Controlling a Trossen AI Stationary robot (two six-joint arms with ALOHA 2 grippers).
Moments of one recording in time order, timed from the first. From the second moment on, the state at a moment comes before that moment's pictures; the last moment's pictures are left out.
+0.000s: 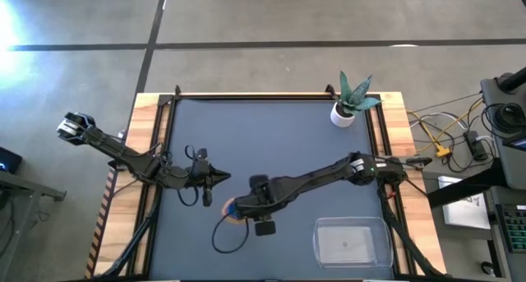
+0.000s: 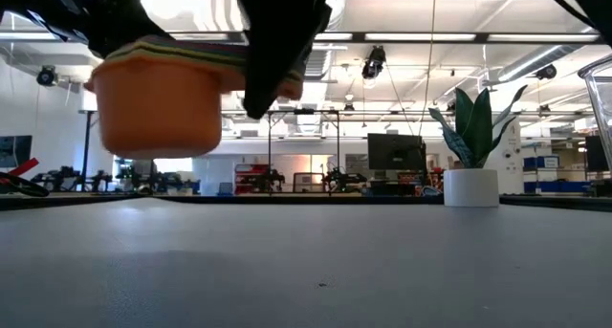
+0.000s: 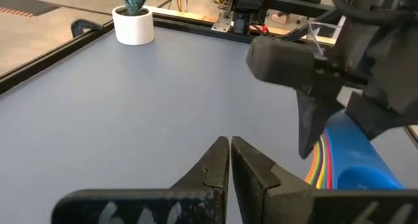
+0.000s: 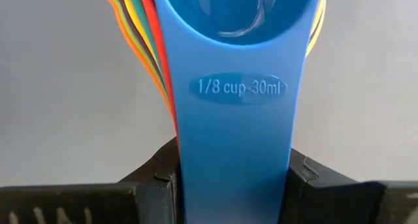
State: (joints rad) left arm -0.42 0.96 0.43 0.15 -0.57 -0.36; right arm 0.29 2.34 2.28 -1.17 0.08 0.12
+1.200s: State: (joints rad) left arm -0.42 0.96 0.43 0.18 -0.58 -0.38; right arm 0.95 1.41 1.28 -1.04 0.36 1.01
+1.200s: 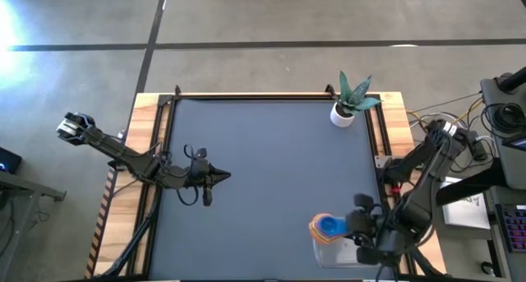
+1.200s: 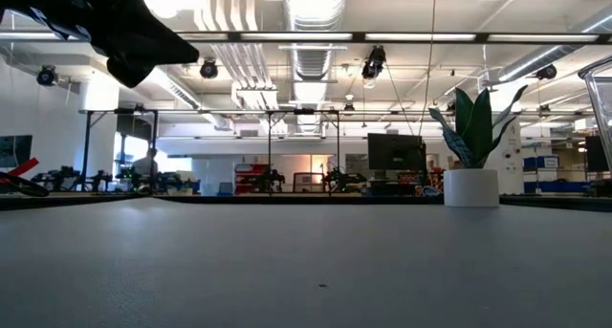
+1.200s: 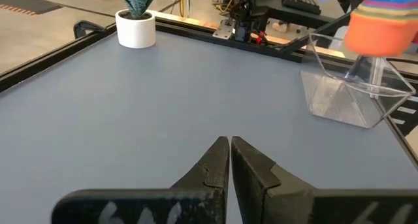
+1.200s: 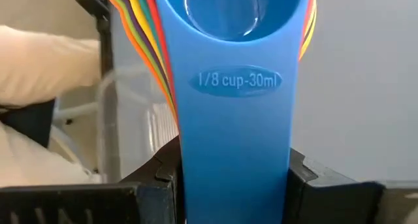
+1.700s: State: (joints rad) left arm -0.42 0.96 0.43 0.18 -0.58 -0.39; right arm 1.08 1.45 1.14 -0.99 0.29 1.16
